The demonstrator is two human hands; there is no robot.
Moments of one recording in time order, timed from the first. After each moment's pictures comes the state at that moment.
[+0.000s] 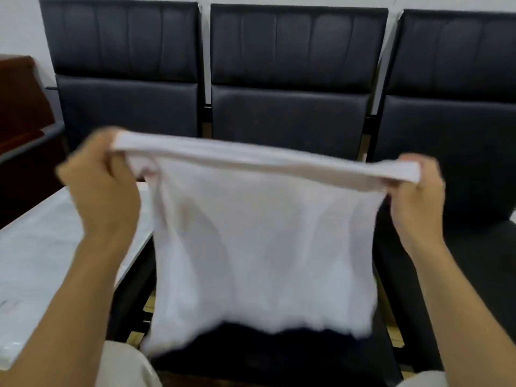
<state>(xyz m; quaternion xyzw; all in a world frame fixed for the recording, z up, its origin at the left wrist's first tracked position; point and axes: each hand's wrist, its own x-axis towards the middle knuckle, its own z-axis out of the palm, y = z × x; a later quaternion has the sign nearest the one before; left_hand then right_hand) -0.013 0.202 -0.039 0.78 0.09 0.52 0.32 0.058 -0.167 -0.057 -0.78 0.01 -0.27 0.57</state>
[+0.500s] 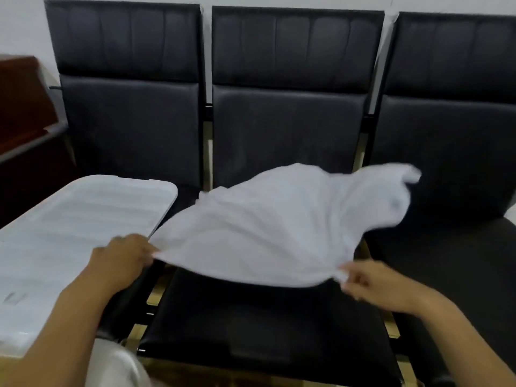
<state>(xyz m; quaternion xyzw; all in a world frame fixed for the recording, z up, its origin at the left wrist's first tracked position) -0.048 0.258 -0.131 0.99 0.15 -0.05 0.06 0.014 -0.199 -0.146 -0.92 -0.19 0.22 0.28</state>
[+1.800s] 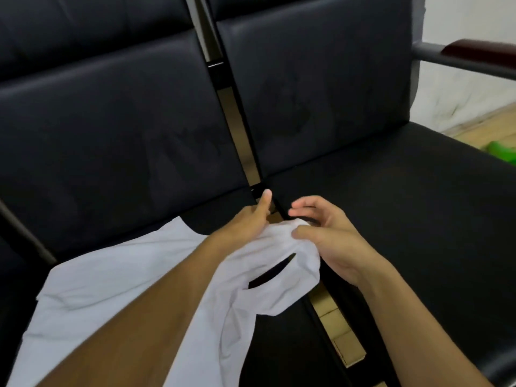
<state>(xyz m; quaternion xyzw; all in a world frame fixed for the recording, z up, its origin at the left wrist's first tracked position) 0.231 -0.142 -0.224 0.90 -0.09 -0.26 0.33 0.122 -0.287 -0.226 -0.62 0.13 -0.01 0.77</state>
